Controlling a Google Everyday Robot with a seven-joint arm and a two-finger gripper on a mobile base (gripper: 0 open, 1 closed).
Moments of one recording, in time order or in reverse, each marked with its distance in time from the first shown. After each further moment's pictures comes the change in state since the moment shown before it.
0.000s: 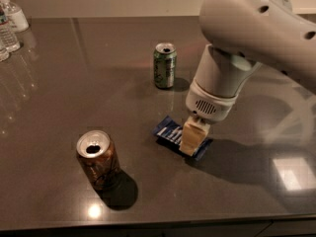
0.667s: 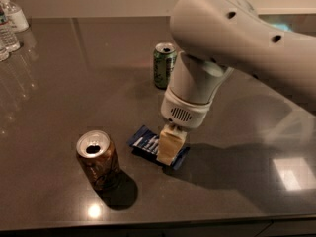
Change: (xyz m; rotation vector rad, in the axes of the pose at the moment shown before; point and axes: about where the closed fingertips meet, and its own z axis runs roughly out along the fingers) arm -0.034 0.036 0.015 -0.070 -0.011 -0.090
